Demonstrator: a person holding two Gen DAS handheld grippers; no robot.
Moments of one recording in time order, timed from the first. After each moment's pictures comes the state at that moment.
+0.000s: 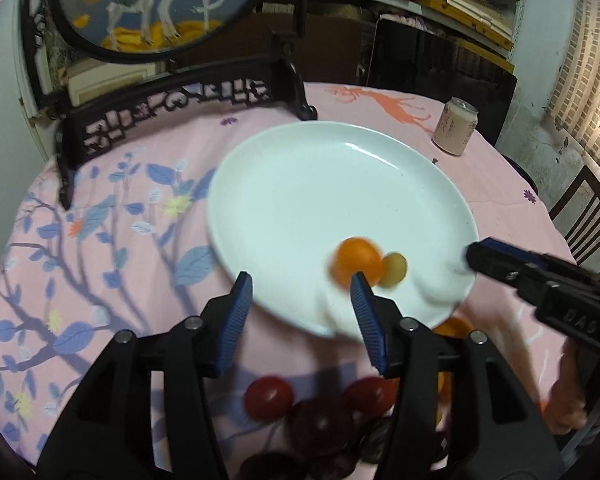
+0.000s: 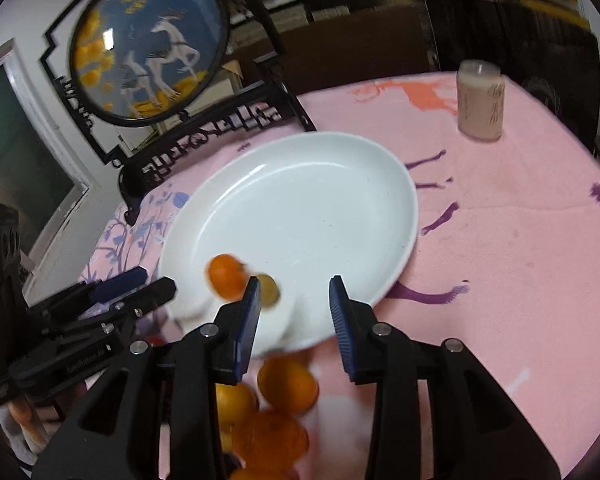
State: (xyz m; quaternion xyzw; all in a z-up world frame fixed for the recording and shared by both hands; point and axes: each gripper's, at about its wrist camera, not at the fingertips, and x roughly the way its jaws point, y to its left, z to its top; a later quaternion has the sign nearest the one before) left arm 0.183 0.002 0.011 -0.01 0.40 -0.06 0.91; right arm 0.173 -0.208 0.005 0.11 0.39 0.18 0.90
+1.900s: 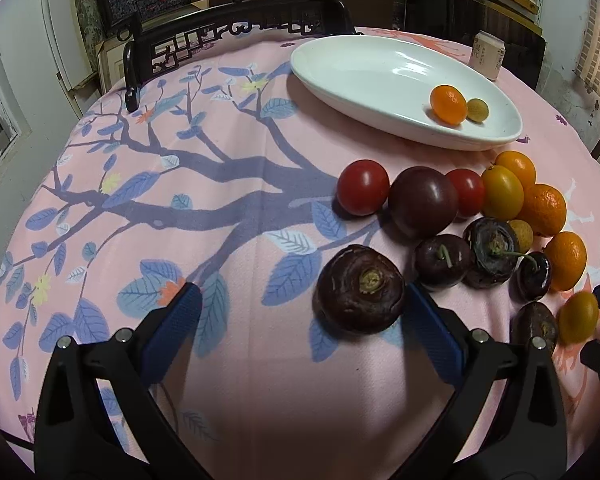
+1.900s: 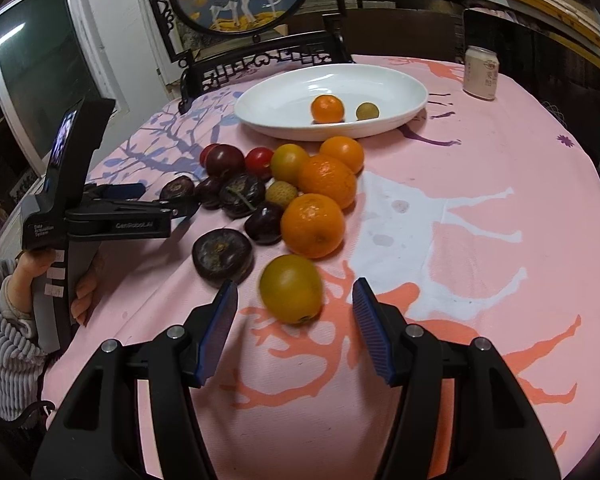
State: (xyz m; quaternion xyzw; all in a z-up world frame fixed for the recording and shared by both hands) left arm 0.096 0.038 -0.051 0.03 0.45 0.00 0.89; right arm 0.013 -0.195 -0.034 0.01 0.41 0.22 0.88
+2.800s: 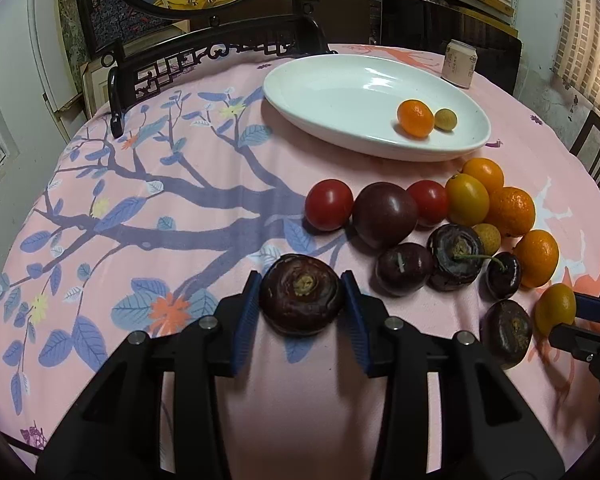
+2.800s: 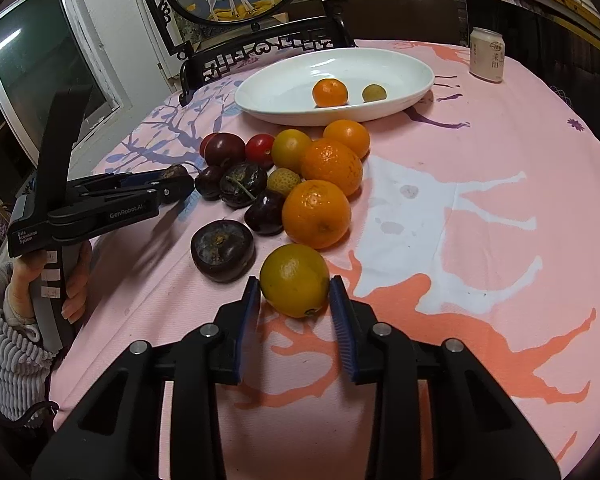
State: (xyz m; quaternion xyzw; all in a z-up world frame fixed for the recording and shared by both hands) left arm 0.088 0.029 -0.040 0.04 0.42 -0.04 0.91; right arm 0.021 -0.196 -0.041 0.03 0.44 0.23 0.87
